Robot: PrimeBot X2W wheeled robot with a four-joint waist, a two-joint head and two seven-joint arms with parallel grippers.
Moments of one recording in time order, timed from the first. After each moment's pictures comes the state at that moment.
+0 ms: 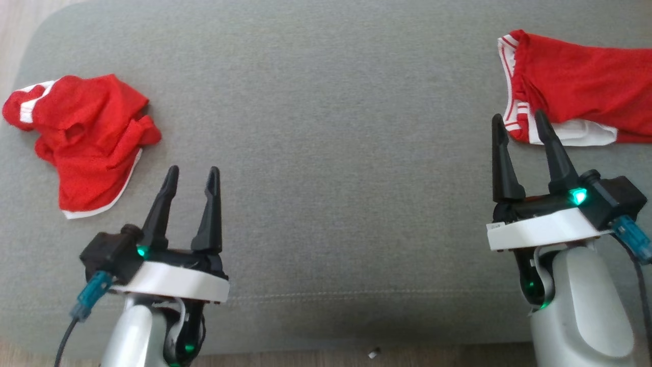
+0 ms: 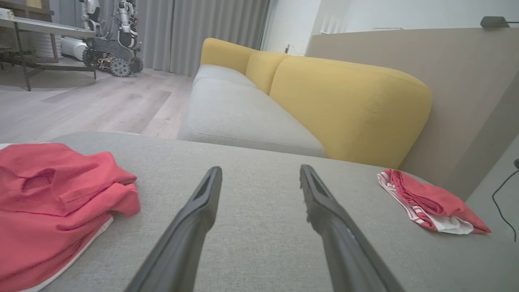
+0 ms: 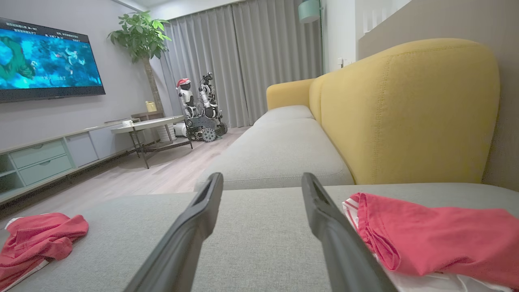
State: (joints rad) left arm -0.09 0.04 -0.16 0.08 -0.28 -0.10 -0.26; right arm -0.28 -0.07 0.12 0.27 0.09 0.13 -0.22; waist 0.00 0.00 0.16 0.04
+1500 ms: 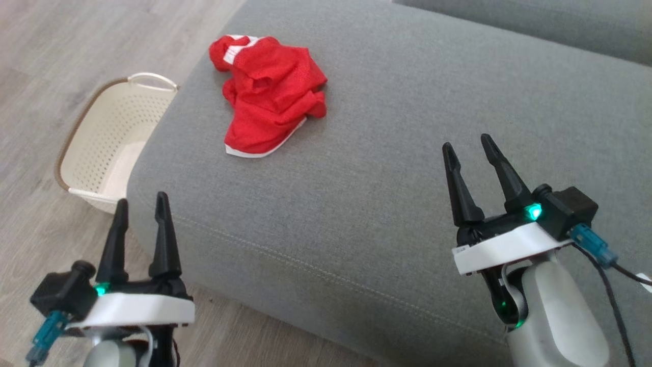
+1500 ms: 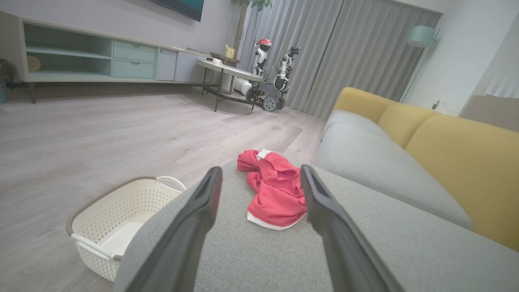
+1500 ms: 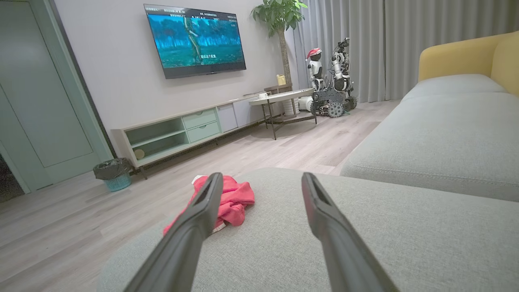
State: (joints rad) left arm 0.04 0.04 -0.05 -0.01 -0.34 -0.03 -0.26; right arm -0.24 -0.07 0.26 0.29 0.16 0.13 -0.17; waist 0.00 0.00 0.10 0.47
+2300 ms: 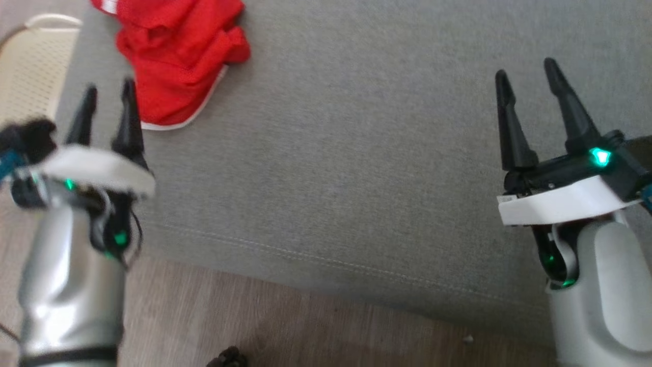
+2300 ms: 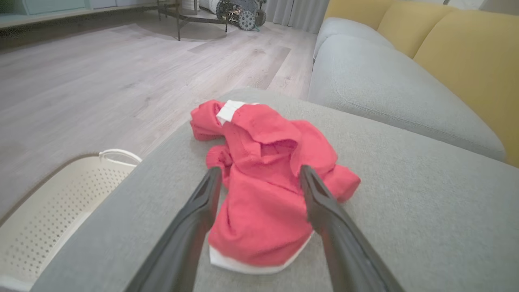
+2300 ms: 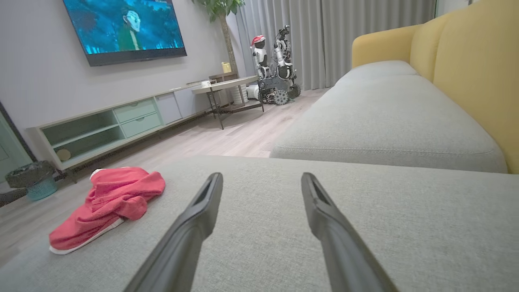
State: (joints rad) left arm -0.49 0.14 -0.01 0.46 -0.41 -0.12 -0.14; right arm -0.32 -0.12 0.18 0.05 0.10 0.13 -0.06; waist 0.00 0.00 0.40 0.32
